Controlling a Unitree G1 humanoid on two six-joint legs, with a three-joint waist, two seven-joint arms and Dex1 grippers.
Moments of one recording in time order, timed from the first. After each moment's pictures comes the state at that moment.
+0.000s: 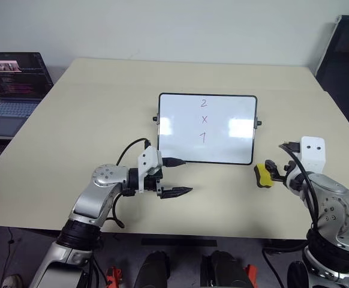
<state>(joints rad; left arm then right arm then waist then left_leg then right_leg) -0.40 0.53 -0.19 0.08 -0.28 0.10 -1.20 -0.39 -0.19 -0.38 -0.69 0.19 1.61 0.02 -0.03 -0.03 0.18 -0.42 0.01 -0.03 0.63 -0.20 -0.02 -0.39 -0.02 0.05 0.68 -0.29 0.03</state>
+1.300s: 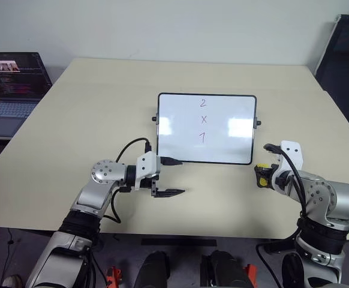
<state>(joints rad) -0.47 0.55 -0.20 0.24 -0.20 -0.12 -1.24 -0.45 -0.19 -0.36 -0.45 0.26 1.61 0.02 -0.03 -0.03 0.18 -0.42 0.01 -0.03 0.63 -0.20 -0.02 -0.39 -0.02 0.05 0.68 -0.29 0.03</state>
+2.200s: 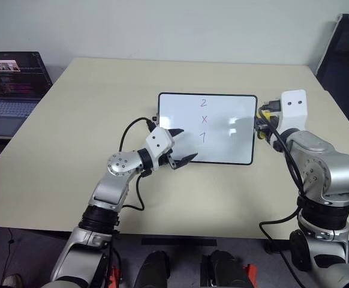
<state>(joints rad) -0.51 0.35 -0.14 0.11 -0.08 0.10 -0.70 -0.65 -0.33 -0.13 -0.39 0.17 1.20 0.06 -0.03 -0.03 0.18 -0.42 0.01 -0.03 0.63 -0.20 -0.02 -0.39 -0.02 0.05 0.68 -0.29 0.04</state>
